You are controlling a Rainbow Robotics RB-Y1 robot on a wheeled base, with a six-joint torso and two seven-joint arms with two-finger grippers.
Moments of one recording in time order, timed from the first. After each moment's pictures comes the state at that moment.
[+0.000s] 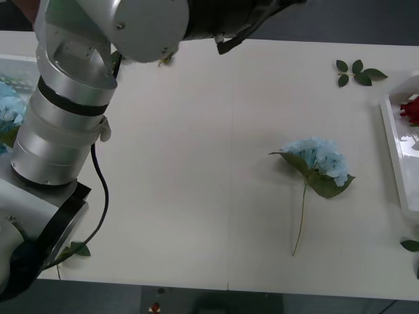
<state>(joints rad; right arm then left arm) -0.20 -0.61 -0.75 -1.93 -1.18 1.62 1.57 -0.94 0.24 -0.27 -1.88 0.76 1.16 -0.77</state>
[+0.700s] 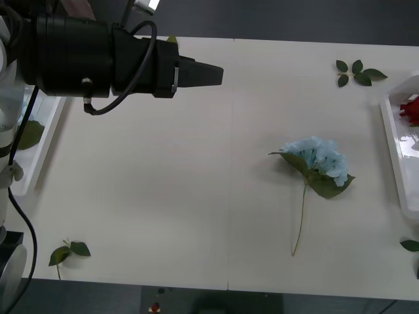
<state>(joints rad) 0.00 -0.66 -0.74 -1.91 -0.68 1.50 1.57 -0.58 0.44 0.02 -1.96 1.43 1.34 -1.68</state>
